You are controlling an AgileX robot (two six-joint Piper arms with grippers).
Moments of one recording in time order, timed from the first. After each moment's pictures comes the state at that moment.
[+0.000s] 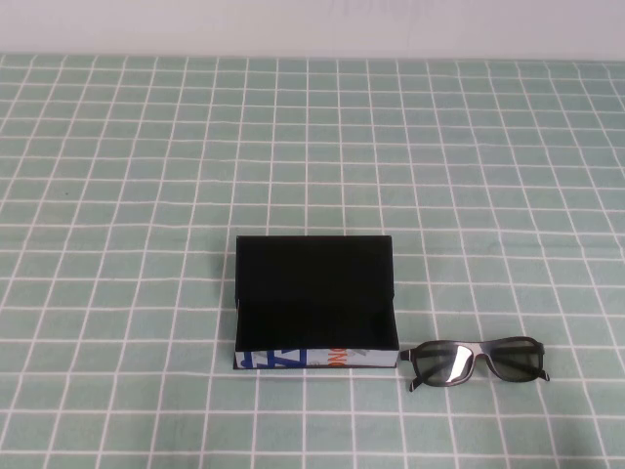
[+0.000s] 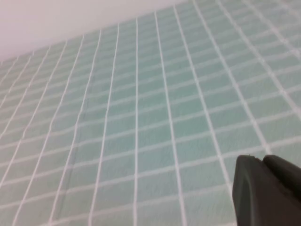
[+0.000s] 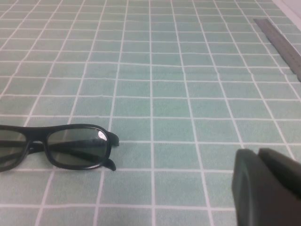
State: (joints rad) right arm -0.02 -0.01 0.03 0.14 0.35 -0.12; left arm -0.13 -0.01 0.03 0.40 0.32 -0.12
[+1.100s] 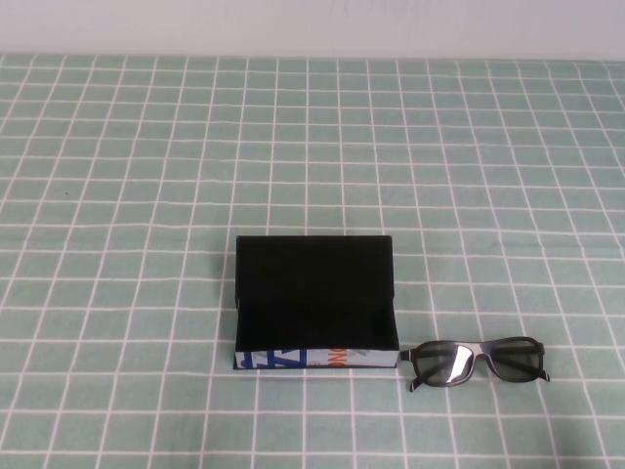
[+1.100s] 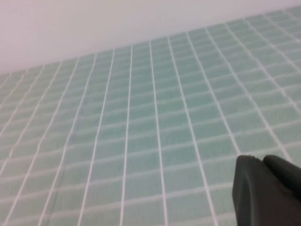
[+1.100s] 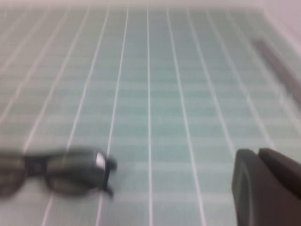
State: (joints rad) right arm -0.02 -0.01 0.03 0.15 0.30 -0.12; left arm -0.13 -0.01 0.03 0.38 0.26 -0.16
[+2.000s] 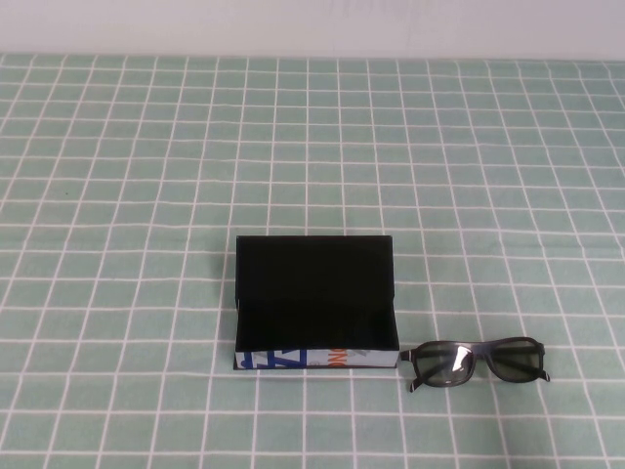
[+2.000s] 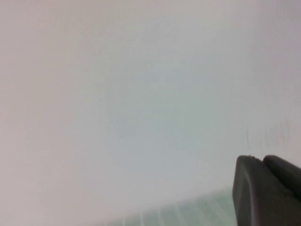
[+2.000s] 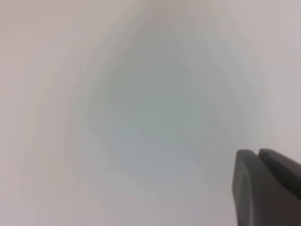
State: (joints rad) right arm -0.02 -0.01 0.03 0.15 -0.44 -0.12; left arm -0.13 -0.01 0.03 0.39 -0.24 -0.20
